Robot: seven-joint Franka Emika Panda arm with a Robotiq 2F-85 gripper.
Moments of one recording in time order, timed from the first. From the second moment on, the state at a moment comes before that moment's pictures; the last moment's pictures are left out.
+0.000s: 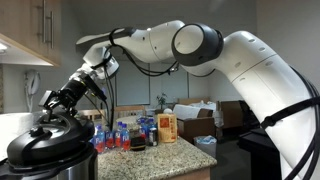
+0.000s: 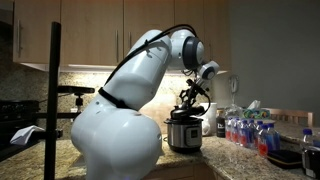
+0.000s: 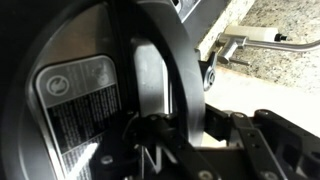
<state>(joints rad) 0.13 0.55 0.22 -1.19 0.62 1.65 -0.21</state>
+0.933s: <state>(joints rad) 0.15 0.69 0.22 -1.04 0.62 1.53 -0.17</state>
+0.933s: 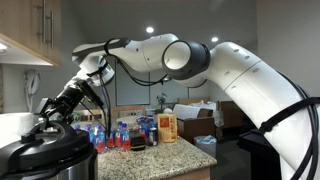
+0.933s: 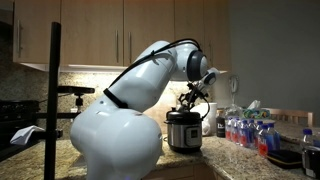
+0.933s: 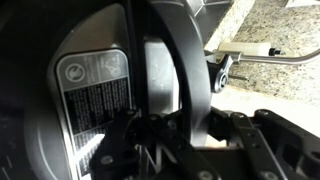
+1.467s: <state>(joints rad) 0.15 0.68 0.22 -1.04 0.62 1.52 -0.17</state>
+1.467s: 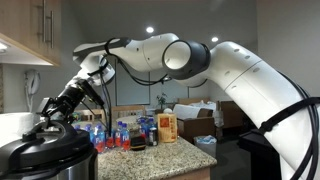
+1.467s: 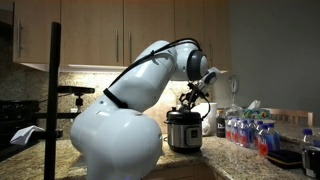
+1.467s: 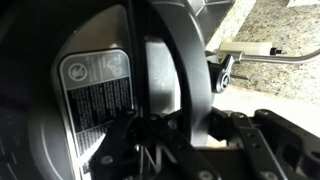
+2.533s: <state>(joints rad) 0.18 0.65 0.16 -1.08 0.61 1.49 -0.17</state>
